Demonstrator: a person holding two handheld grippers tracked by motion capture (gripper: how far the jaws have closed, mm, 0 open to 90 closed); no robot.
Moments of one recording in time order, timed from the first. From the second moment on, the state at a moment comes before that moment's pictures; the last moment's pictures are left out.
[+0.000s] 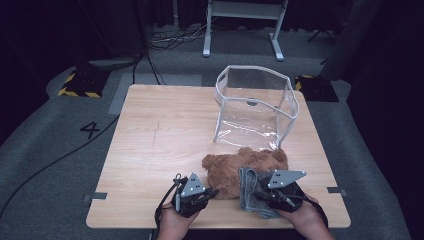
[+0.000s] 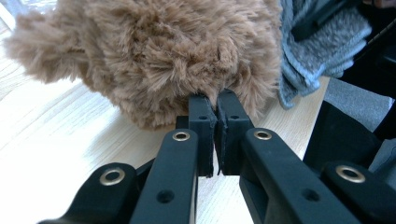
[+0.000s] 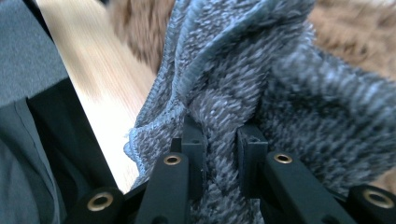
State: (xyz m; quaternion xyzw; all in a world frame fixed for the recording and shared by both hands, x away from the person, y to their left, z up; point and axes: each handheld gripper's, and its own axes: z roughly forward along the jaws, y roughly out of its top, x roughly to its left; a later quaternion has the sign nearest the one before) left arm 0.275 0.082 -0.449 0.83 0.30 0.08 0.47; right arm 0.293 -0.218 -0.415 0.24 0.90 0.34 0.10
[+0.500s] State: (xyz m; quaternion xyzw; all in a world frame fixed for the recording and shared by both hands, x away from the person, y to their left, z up) left arm 0.277 0.077 -0.452 0.83 0.28 0.06 0.47; right arm 0.279 -0.234 -0.403 0.23 0.90 0.35 0.09
